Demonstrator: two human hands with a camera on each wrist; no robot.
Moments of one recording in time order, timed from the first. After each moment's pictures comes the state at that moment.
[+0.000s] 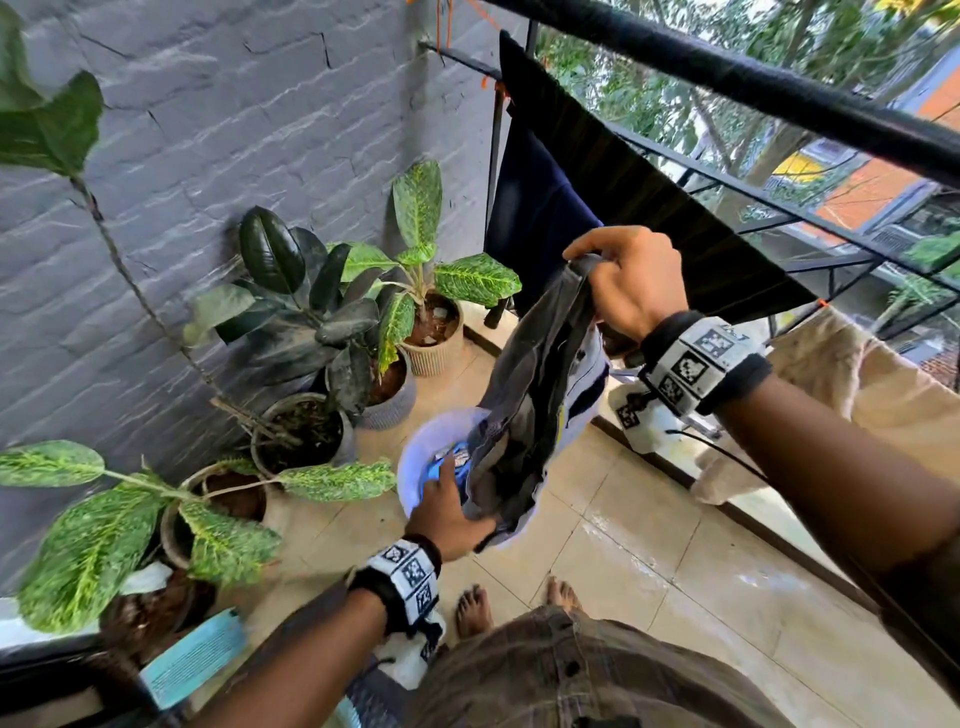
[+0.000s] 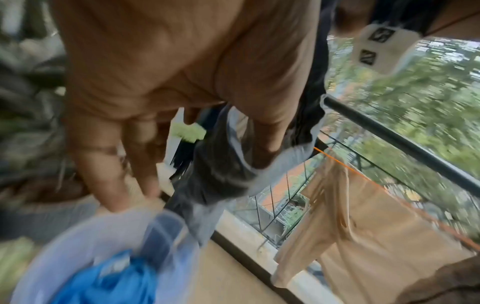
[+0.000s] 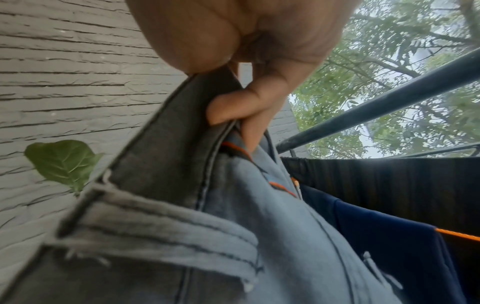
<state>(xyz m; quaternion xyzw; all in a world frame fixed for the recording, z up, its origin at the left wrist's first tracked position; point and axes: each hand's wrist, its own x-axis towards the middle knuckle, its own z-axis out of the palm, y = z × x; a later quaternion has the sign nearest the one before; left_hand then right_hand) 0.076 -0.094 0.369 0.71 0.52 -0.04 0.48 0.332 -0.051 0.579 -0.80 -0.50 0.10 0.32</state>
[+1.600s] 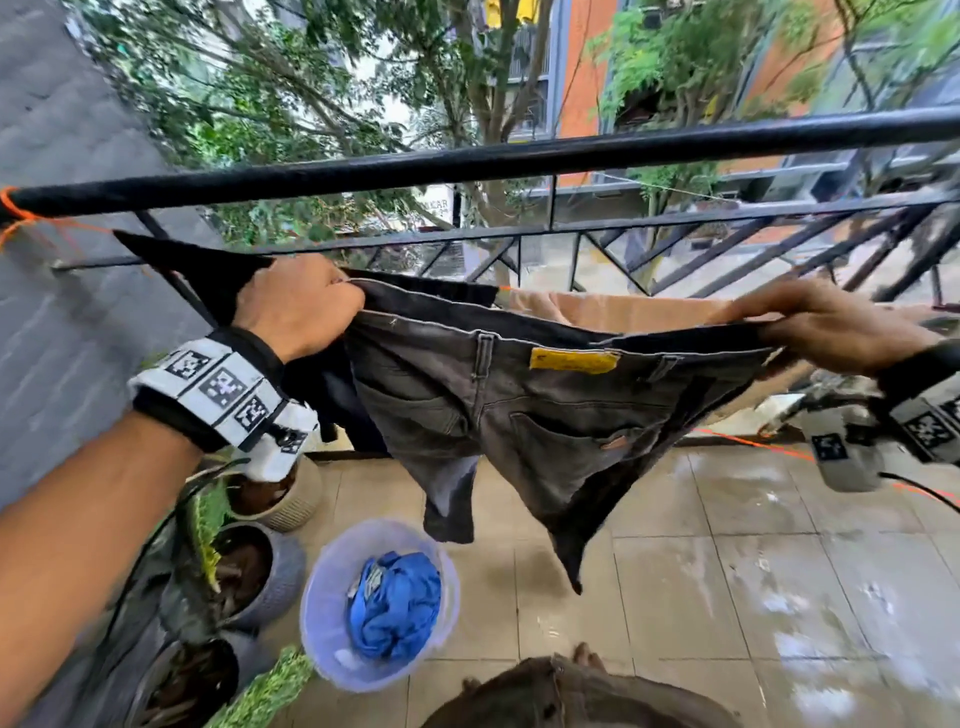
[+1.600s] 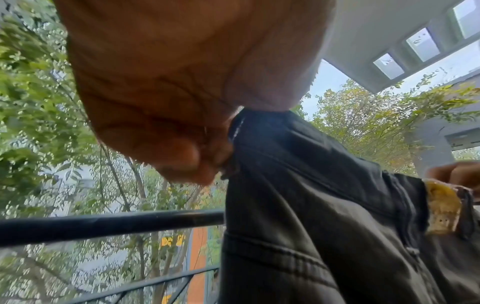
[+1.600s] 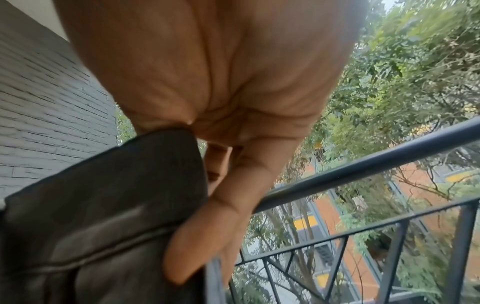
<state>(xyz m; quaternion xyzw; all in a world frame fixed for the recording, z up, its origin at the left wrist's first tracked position) 0.378 -0.043 0.672 0.96 0.24 0.03 0.10 0.550 -0.463 0.637 -0.85 -0.27 0.28 0.36</state>
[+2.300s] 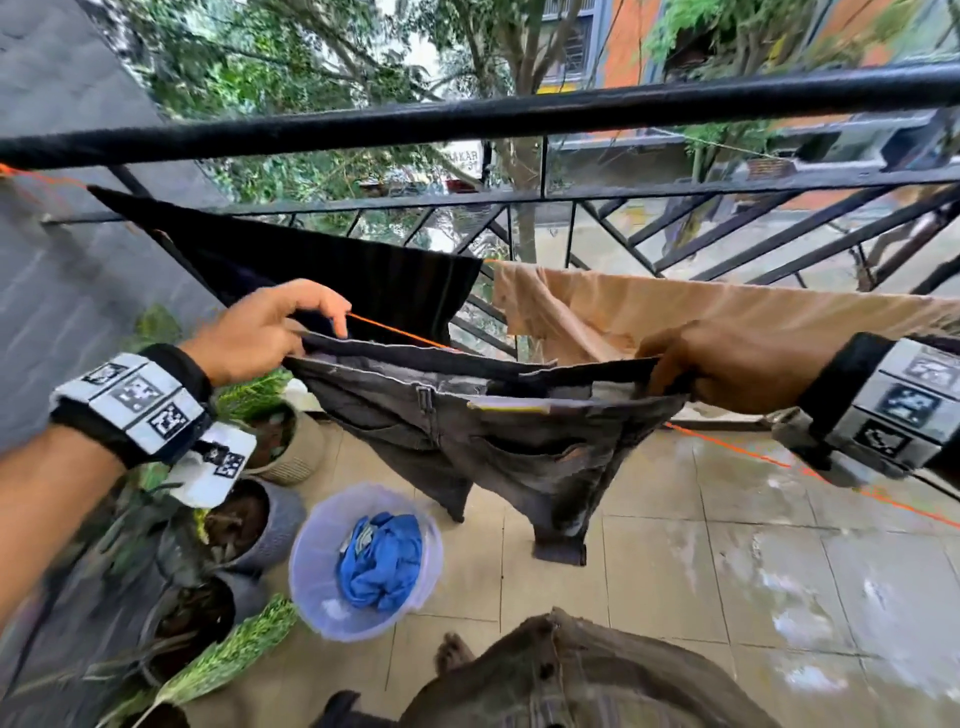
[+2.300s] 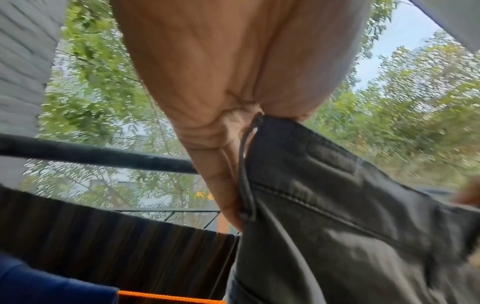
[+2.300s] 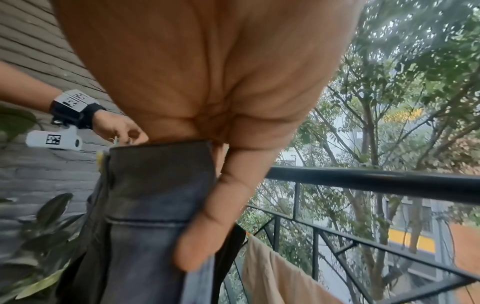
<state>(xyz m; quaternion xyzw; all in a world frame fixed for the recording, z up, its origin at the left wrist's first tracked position) 0.369 -0.037 0.621 0.91 0.11 -0.05 0.40 0.575 -0.449 0.597 -0.77 -0.58 0.26 0.09</state>
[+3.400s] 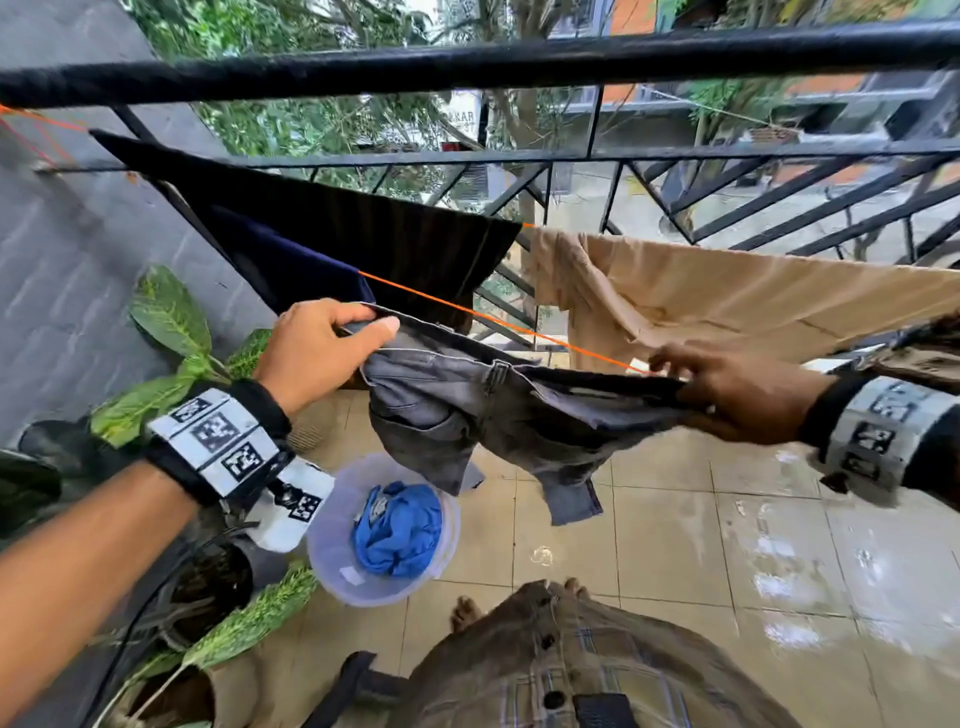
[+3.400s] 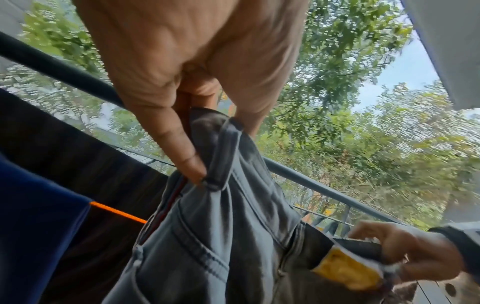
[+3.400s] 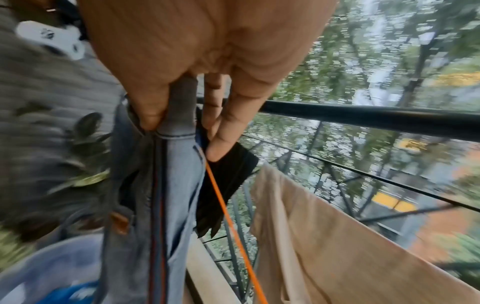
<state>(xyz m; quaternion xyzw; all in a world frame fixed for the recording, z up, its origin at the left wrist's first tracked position) 0.333 -0.041 0.569 0.91 0.27 0.08 0.31 0.544 -0.432 0.524 -0.74 -0.66 0.11 0.06</state>
